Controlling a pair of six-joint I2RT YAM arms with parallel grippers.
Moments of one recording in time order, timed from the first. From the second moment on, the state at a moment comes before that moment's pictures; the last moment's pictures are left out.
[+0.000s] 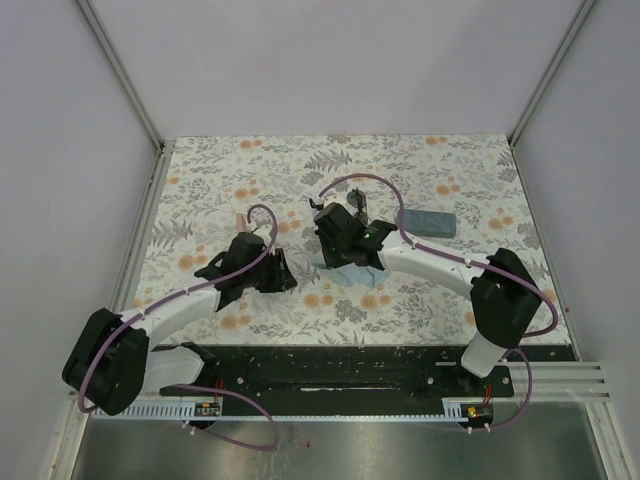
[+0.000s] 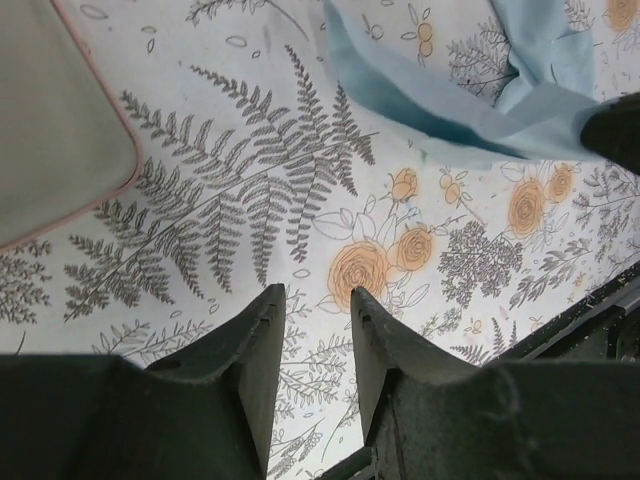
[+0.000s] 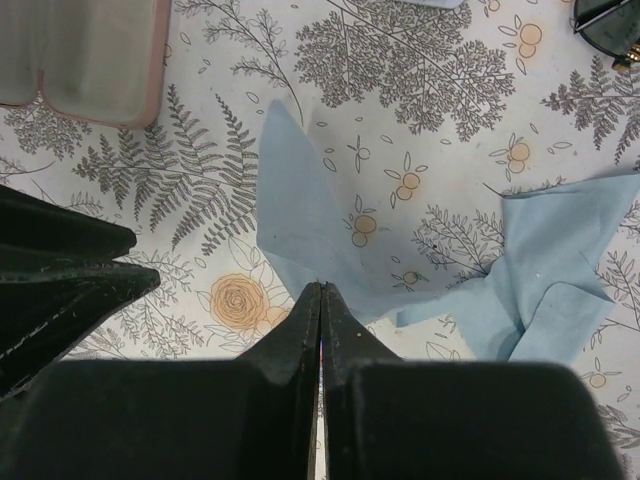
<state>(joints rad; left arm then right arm) -0.53 1.17 0.52 -0.13 0.21 -0.56 0.90 1.69 1.27 -0.47 0.19 0.47</state>
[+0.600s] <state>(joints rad) -0.52 1.49 0.77 -0.06 0.24 -0.46 0.80 1.68 1.23 -0.48 0.20 0.46</state>
